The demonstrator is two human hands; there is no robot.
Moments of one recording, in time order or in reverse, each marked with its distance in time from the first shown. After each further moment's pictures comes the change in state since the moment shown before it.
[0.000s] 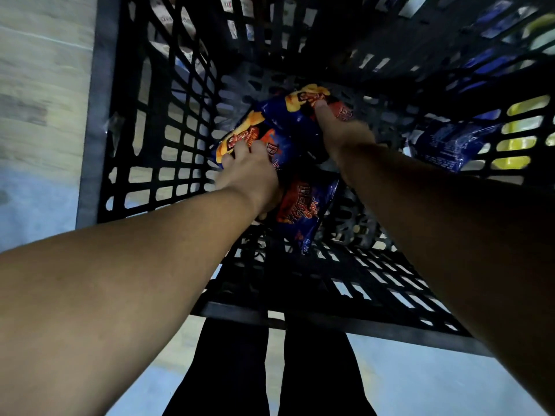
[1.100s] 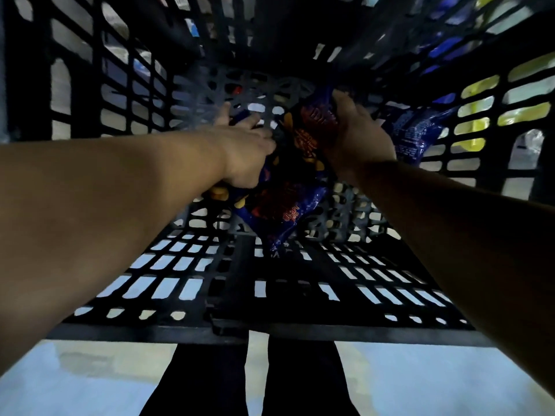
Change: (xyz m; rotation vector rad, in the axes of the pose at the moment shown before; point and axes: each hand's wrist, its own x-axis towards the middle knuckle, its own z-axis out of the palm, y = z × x) left_hand 0.052 0.040 -0.018 0.796 -0.274 0.589; right_hand -0.001 0.044 -0.063 -0.548 0.151 -0.460
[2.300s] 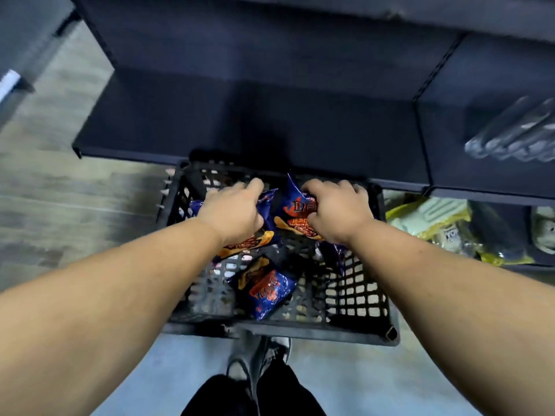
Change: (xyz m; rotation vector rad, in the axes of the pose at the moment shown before) left_hand -0.208 0.047 -0.123 -0.334 0.777 -0.264; right_hand -0.145 -0.066 -0.210 -0.254 0.204 -0.239
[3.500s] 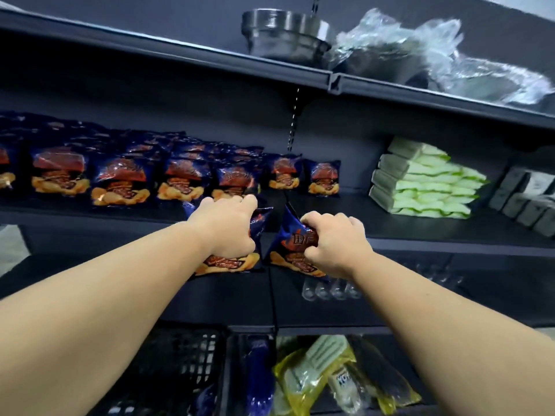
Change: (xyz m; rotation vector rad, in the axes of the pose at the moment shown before) left_hand -0.052 0.330 -0.253 0.227 0.398 0.288; right_hand -0.194 0.202 -0.299 -0.149 0.538 0.047
